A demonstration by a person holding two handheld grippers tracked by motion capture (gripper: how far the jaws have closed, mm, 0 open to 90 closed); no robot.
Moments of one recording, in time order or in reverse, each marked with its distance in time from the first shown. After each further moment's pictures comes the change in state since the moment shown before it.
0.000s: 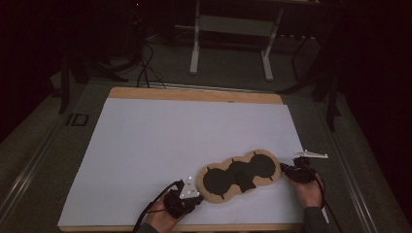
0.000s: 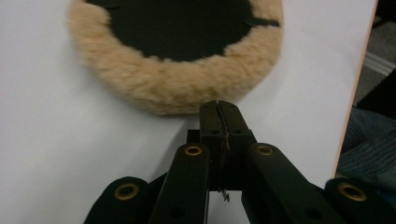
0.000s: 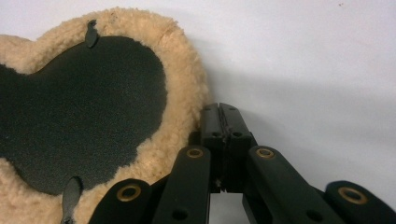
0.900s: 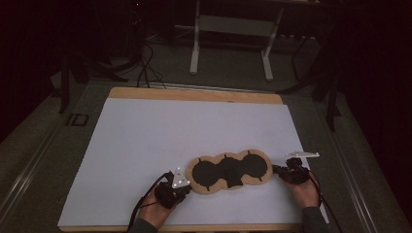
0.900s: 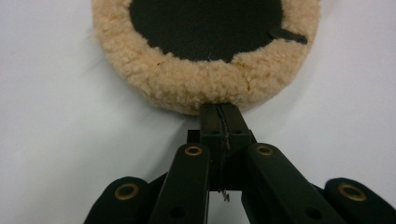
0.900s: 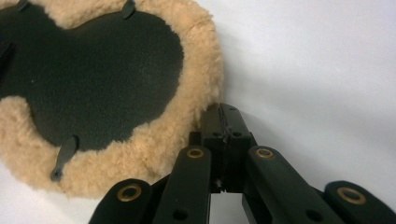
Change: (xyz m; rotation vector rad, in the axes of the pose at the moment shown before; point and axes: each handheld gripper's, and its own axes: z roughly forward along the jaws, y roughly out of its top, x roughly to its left) left arm 0.034 -0.006 -0.014 0.025 0.151 -0.113; right arm 0.018 0.002 0.005 0.038 0.100 -0.134
